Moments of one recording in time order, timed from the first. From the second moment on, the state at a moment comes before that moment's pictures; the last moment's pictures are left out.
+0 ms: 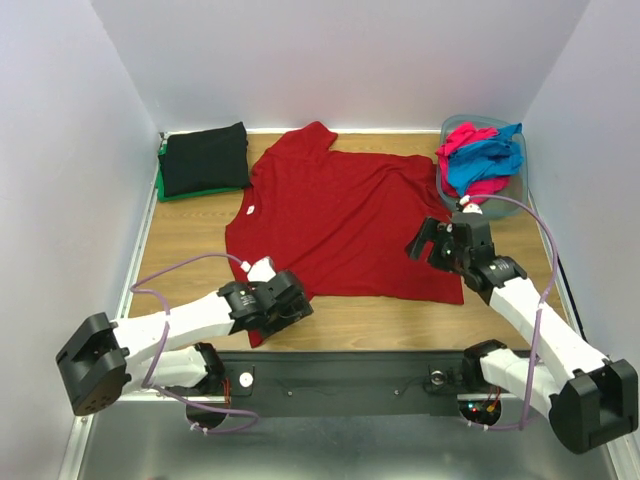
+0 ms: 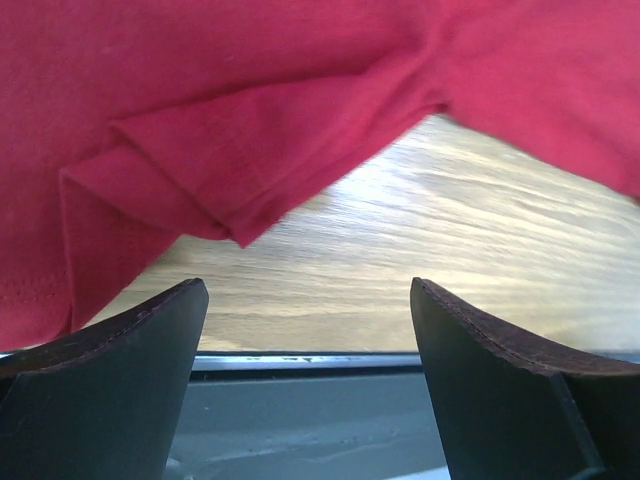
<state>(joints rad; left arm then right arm) -0.99 1.06 0.56 -0.61 -0.24 -1.37 0.31 0.97 0.66 -0.39 0.05 0.59</state>
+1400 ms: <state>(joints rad) -1.08 1.40 0.68 -0.49 -0.28 -1.43 0.31 0.94 0.62 -0.40 0.10 0.63</state>
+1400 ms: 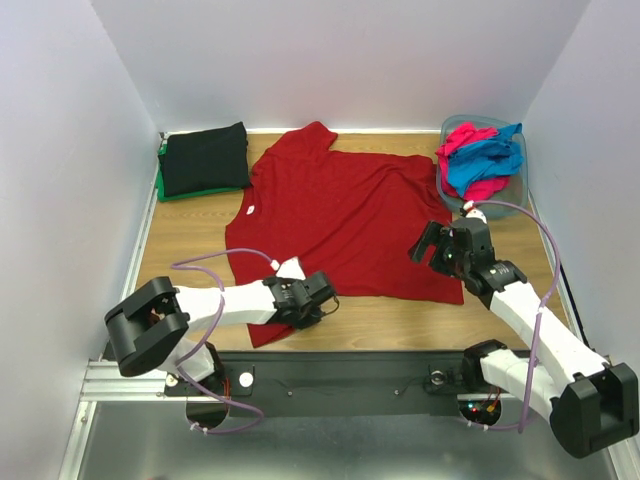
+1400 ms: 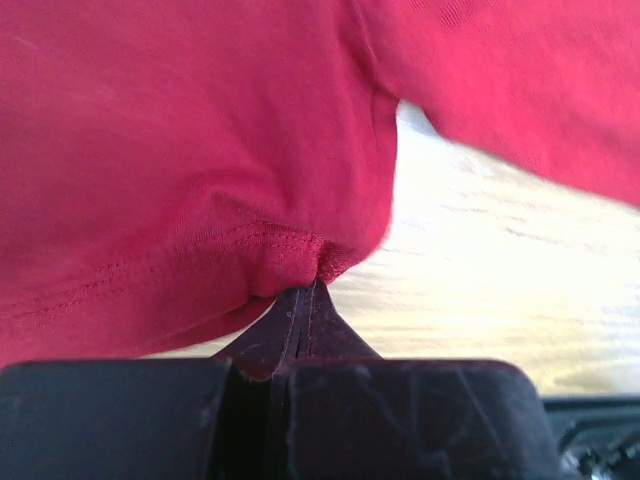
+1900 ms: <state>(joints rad) -1.21 1.36 0.73 -0.60 -0.19 -1.43 0.31 0.99 0.62 -0.41 0.10 0.64</state>
